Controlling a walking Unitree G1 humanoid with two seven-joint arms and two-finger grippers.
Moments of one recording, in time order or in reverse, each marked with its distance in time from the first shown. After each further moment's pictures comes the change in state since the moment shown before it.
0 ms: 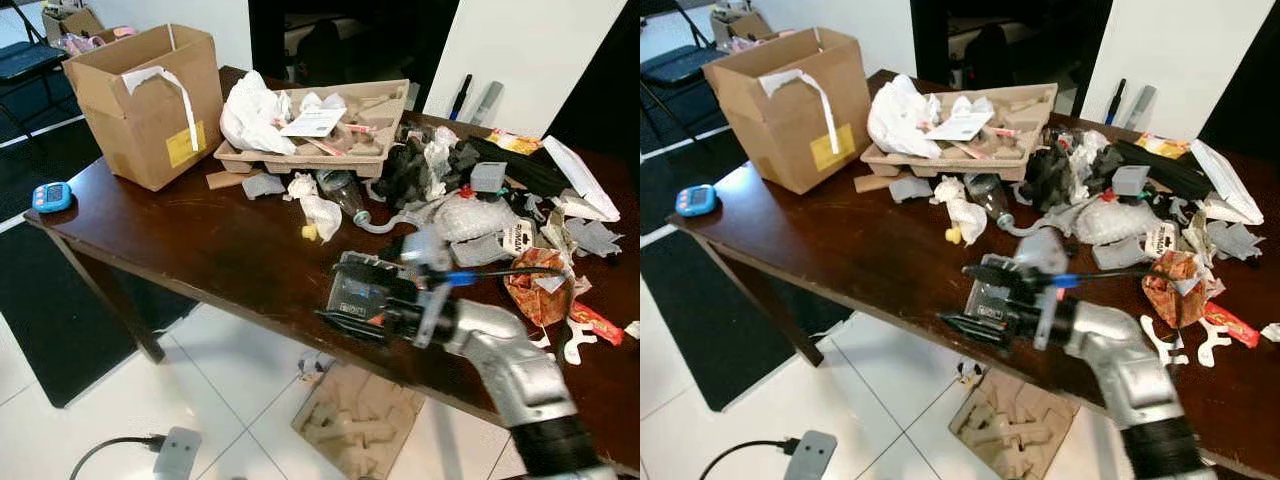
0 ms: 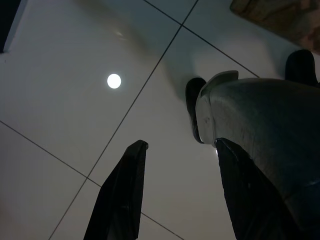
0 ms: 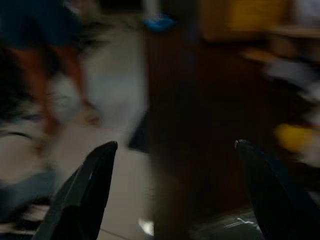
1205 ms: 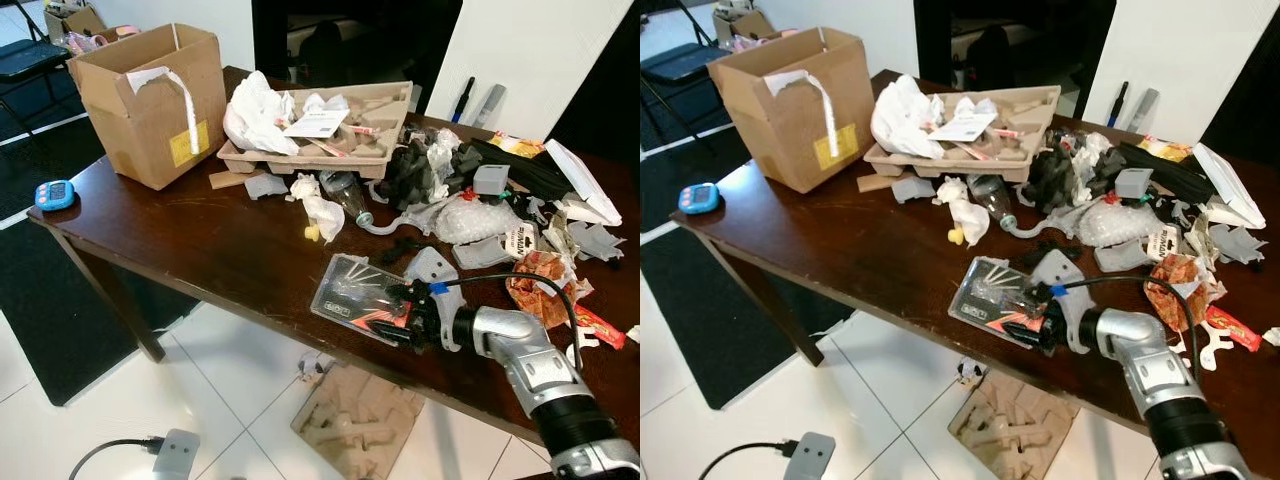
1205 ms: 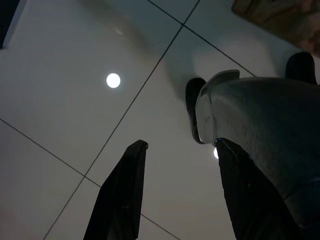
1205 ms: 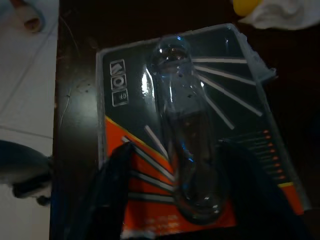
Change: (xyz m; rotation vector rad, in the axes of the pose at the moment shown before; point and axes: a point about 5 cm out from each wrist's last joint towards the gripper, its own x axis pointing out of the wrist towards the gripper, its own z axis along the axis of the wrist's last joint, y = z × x) left arm -0.001 0.000 -0.003 -0.006 0.007 0.007; right arm -0.042 -0.036 -0.062 -0.048 0.423 -0.116
